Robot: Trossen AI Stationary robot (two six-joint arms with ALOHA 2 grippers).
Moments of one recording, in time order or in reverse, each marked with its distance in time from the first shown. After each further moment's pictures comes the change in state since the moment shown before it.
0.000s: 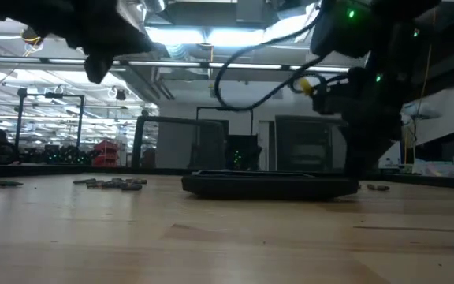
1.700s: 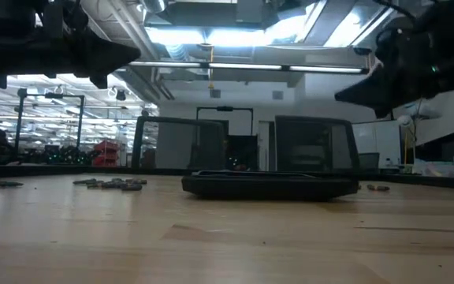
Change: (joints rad) left arm 0.388 -0.180 -0.384 0.601 0.382 0.529; right arm -0.314 -0.904 -0.766 1.004 -0.063 -0.701
